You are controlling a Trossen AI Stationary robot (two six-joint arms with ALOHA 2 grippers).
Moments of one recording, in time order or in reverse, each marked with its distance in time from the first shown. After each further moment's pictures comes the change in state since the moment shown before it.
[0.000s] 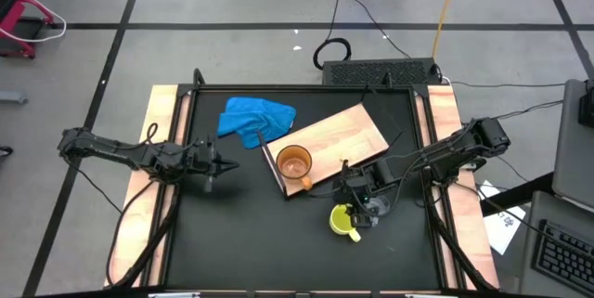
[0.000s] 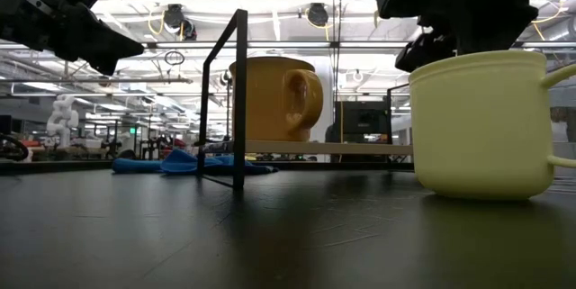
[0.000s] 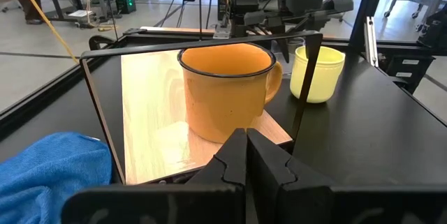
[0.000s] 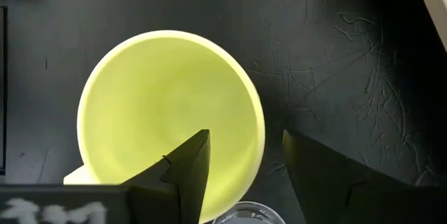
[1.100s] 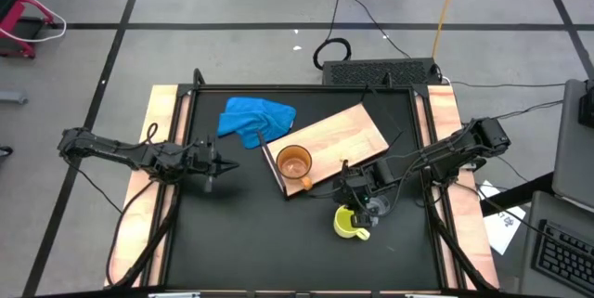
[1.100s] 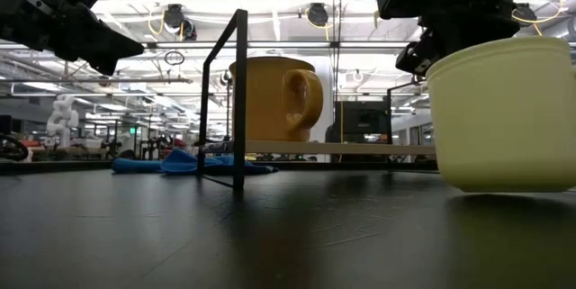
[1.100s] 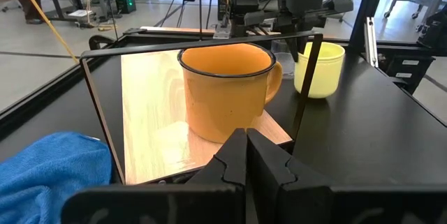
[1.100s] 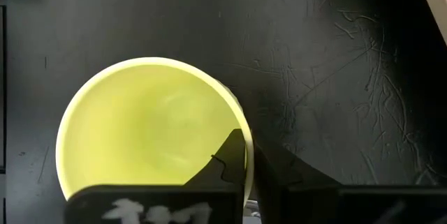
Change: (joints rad) left arm 0.000 0.000 0.000 0.000 0.000 -0.002; right arm 0.000 0.000 0.000 -0.004 -0.004 0.004
